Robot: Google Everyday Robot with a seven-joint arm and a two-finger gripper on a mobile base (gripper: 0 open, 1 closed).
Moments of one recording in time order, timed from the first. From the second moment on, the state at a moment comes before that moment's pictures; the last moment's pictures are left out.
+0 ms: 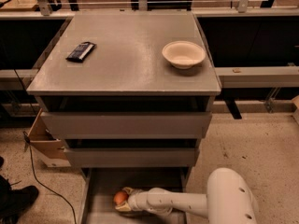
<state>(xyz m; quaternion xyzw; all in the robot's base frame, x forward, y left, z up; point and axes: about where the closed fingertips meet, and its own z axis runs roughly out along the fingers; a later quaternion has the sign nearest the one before) 0.524 0.136 0.141 -0.52 0.73 0.24 0.37</state>
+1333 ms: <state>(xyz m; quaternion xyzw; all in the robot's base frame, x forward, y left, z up) 0.499 0.086 0.178 -0.51 0.74 0.24 0.37</state>
